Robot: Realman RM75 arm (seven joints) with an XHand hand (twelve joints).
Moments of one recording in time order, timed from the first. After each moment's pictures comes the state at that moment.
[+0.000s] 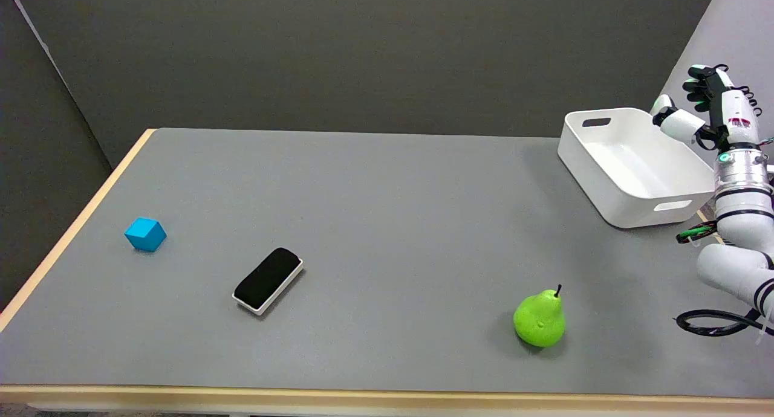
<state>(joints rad) 0.28 -0.76 -1.68 0.56 0.90 0.85 0.78</state>
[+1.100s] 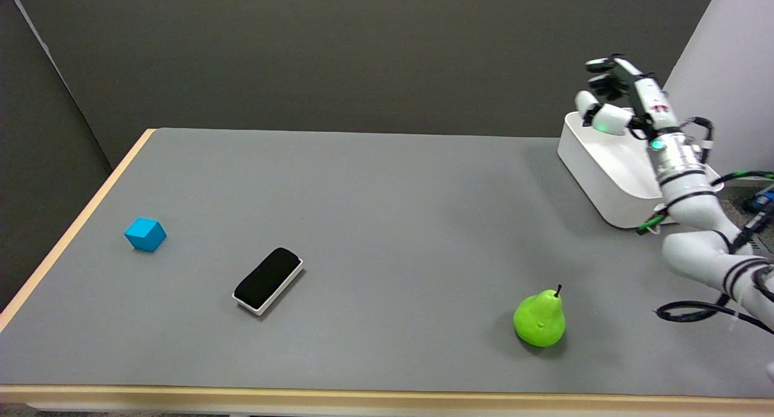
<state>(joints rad) 0.37 -0.78 -1.83 0.65 0.70 0.79 0.97</state>
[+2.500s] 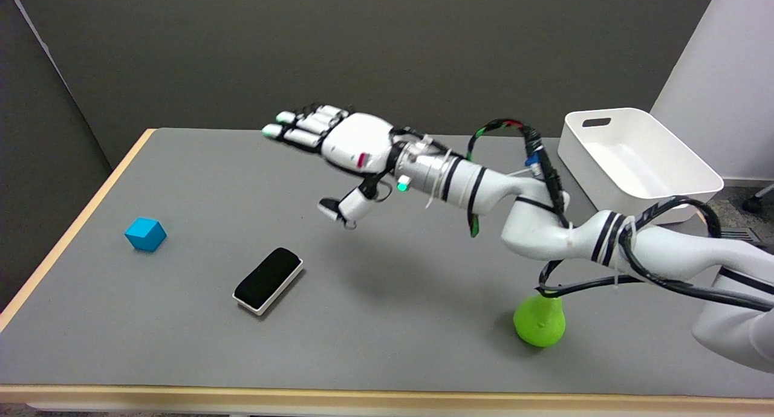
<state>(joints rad) 0.74 -0.96 -2.55 1.31 0.19 0.27 0.66</state>
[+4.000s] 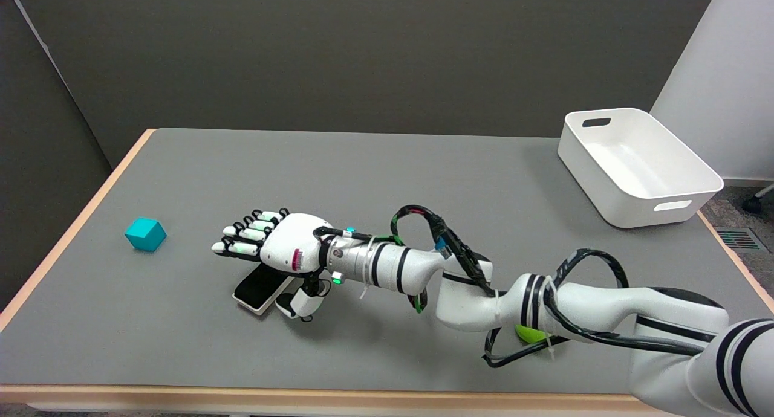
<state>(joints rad) 0.63 -1.27 -2.64 1.14 -0.03 0.15 0.65</state>
